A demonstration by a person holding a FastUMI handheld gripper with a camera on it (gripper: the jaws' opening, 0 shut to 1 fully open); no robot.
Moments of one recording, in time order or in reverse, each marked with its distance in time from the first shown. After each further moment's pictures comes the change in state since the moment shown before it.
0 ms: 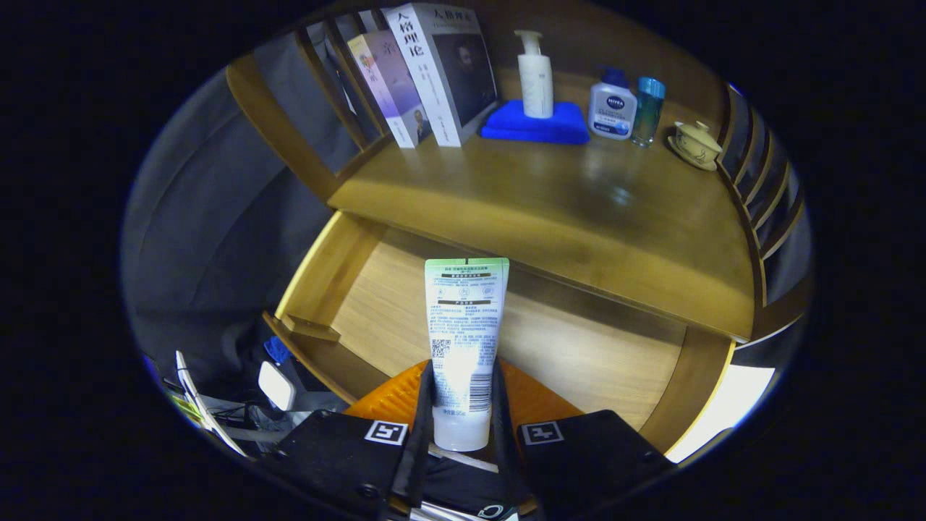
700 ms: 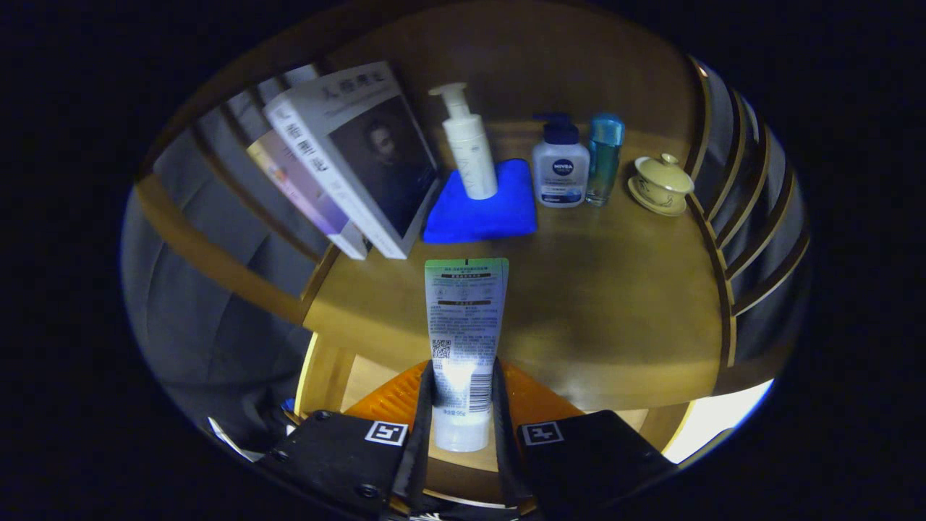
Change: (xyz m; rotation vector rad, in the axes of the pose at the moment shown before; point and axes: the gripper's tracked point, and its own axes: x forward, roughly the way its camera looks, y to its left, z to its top) arm 0.008 -0.064 0.132 0.255 -0.117 -0.066
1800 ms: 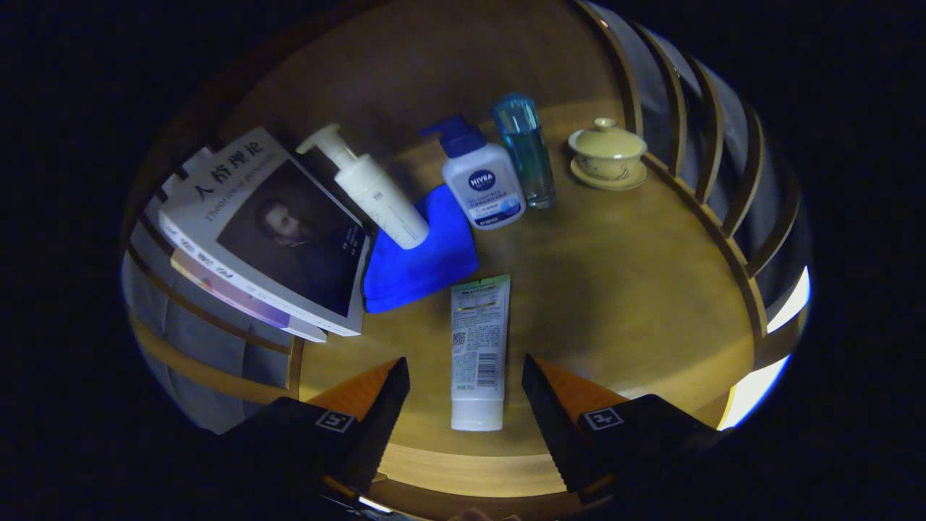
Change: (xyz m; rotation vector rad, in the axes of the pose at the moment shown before) arm 0.017 -0.026 0.030 0.222 -0.180 -0.062
